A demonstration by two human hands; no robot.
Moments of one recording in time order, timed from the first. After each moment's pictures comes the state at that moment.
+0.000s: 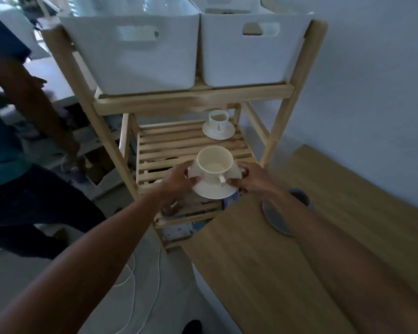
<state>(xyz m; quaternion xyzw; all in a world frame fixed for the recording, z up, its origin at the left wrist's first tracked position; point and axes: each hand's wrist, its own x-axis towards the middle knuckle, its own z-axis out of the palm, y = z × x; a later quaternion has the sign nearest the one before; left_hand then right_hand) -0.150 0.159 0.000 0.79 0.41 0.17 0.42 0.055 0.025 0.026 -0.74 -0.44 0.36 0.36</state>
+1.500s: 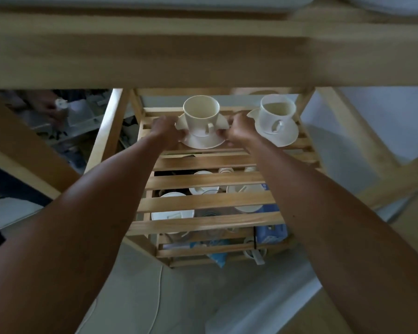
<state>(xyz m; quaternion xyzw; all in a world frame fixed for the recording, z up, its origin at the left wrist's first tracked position) -0.092 0.464 -0.099 0.78 0.57 0.11 0.23 0.089 0.383 -0.088 -0.80 -0.46 0.28 0.27</state>
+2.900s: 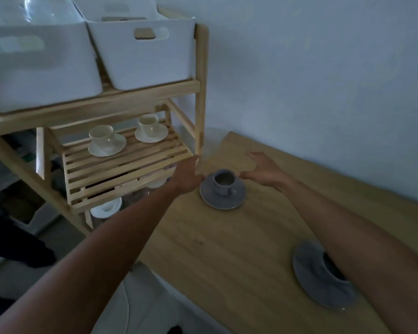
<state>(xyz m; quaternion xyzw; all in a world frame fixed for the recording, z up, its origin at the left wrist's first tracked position) -0.002 0.041 0.013 0.89 0.27 0.08 0.36 0.148 -0.150 0.061 -0.88 -0.35 0.18 0.25</state>
